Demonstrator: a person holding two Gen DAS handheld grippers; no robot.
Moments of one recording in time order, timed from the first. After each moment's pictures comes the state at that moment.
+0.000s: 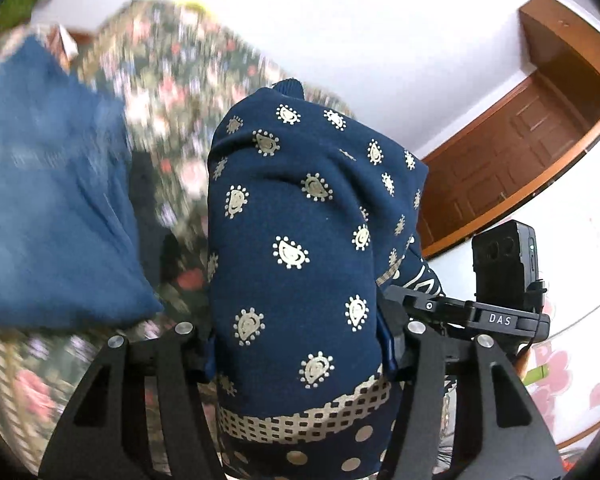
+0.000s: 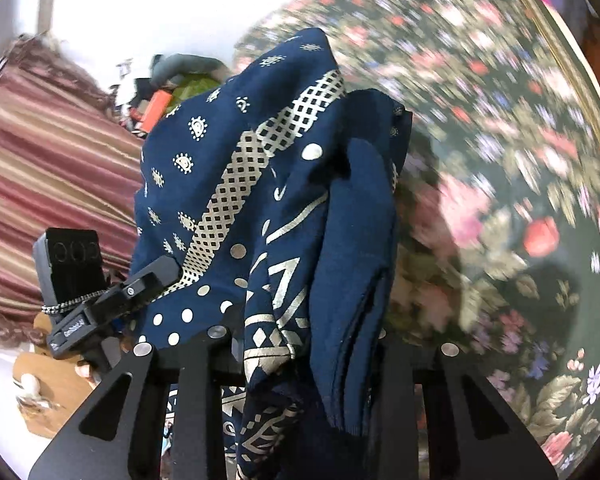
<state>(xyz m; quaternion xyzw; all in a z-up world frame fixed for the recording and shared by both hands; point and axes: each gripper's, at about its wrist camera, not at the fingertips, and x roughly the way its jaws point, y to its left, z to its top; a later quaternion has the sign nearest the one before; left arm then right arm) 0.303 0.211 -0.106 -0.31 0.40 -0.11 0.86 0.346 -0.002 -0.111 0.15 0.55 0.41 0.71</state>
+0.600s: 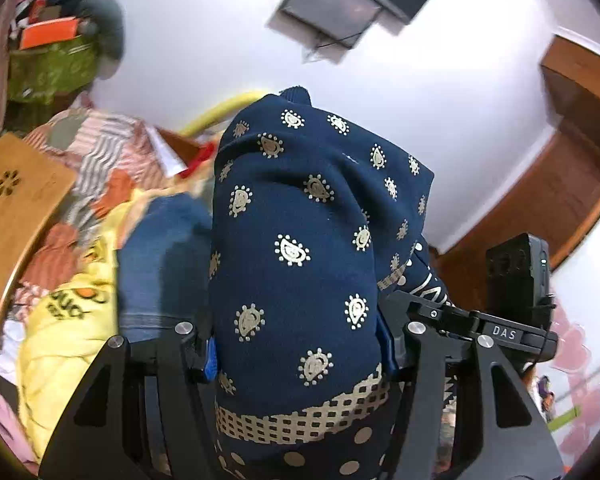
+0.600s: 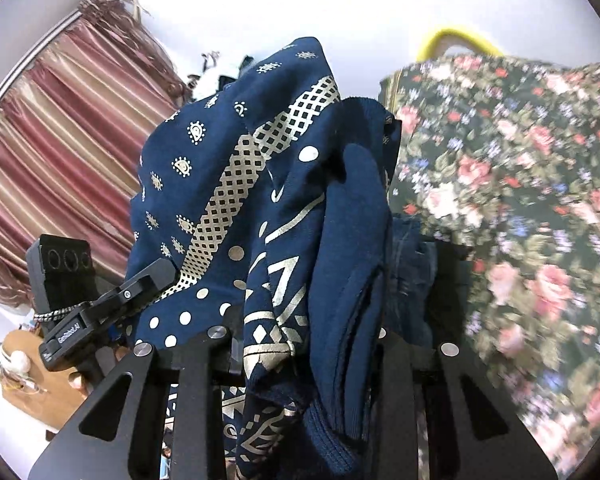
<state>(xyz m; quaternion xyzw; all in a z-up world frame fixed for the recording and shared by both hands) 0.275 0.399 -0.051 -0.28 0.33 0.02 0.90 0.366 0.195 -0.083 0.11 0.49 0.50 0.71</state>
